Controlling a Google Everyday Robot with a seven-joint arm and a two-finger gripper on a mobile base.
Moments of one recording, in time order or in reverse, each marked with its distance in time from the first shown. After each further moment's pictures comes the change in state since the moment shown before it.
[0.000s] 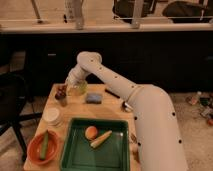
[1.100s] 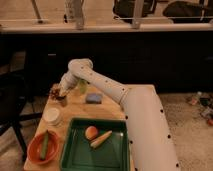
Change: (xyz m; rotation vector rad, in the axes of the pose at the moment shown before) arm -0.013 -0.011 0.054 0.045 0.013 0.022
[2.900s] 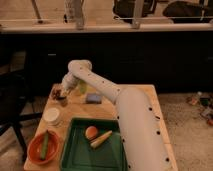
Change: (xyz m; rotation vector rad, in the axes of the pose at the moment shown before) arm 0.022 -0.006 0.023 -0.032 0.024 0.078
